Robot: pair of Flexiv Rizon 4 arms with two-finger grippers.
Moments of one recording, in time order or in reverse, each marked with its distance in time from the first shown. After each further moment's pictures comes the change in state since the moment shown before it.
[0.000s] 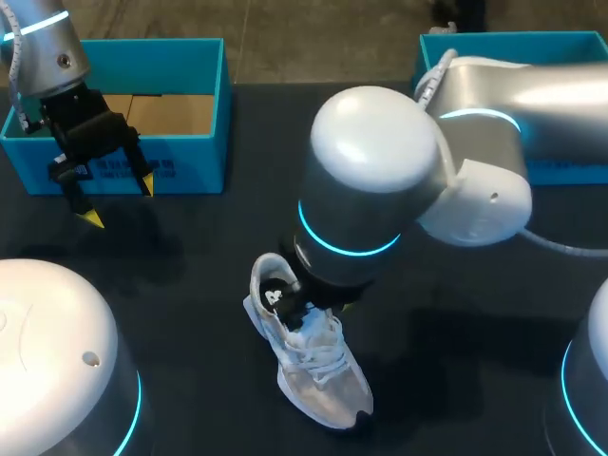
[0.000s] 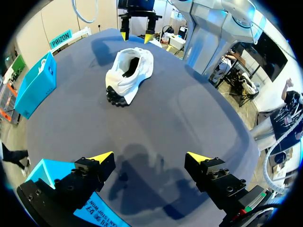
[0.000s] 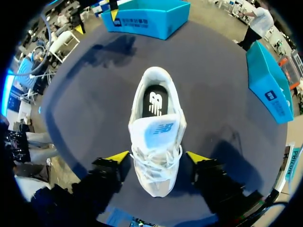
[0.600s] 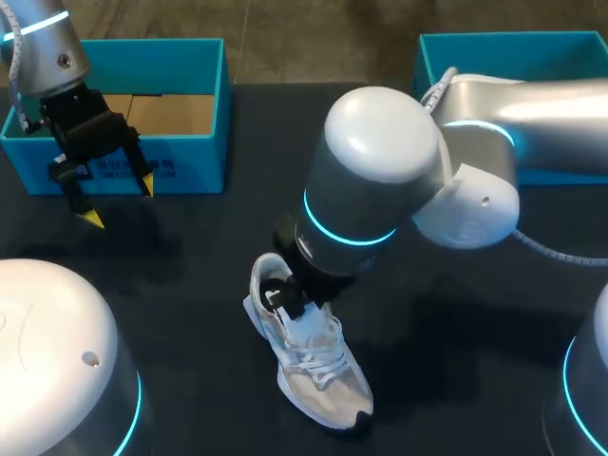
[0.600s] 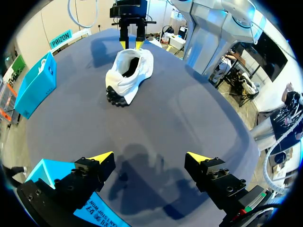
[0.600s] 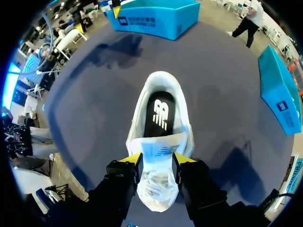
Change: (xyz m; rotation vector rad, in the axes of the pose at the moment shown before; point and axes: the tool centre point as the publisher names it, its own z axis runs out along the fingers) left arm 0.000 0.000 0.000 0.000 0.000 0.000; right arm 0.002 0.022 0.029 -0.014 0.066 -0.055
